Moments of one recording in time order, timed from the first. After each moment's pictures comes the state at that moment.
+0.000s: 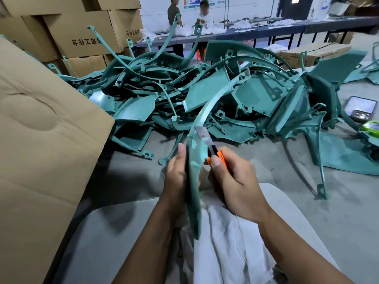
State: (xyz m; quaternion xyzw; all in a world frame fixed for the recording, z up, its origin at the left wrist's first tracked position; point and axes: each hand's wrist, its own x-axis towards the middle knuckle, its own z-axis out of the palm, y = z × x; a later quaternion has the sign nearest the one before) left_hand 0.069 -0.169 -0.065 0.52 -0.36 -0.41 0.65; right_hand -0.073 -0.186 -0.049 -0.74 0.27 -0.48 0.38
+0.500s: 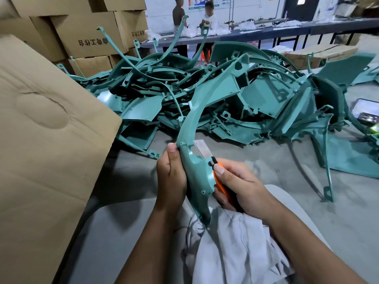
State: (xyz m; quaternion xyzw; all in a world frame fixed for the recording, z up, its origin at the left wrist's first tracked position) left_hand 0.083 -0.165 -0.064 0.55 -0.40 -0.20 0.70; right_hand -0.082 -0.192 -0.052 -0.66 0.13 -0.33 0.66
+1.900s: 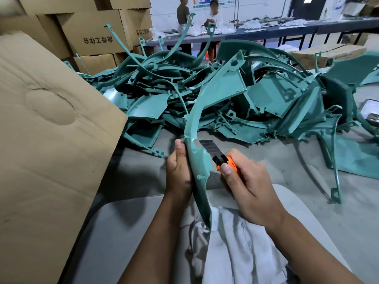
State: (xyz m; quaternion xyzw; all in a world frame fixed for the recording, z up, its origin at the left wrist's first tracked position) left_hand 0.080 -0.174 -0.061 0.49 -0.36 -0.33 0.73; right_hand -0.080 -0.184 -0.048 -0.81 0.21 -0.48 0.28
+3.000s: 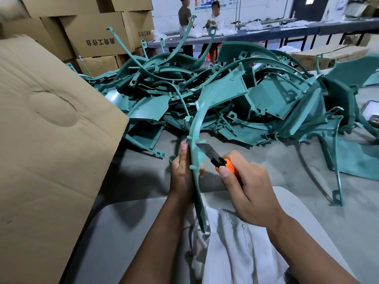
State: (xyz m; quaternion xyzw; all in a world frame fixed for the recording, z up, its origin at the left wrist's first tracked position) left_hand 0.081 -0.177 -0.063 0.46 -0.29 -0.44 0.71; right_hand -0.076 -0.187 -0.052 -0.82 0.21 -0.48 0.20
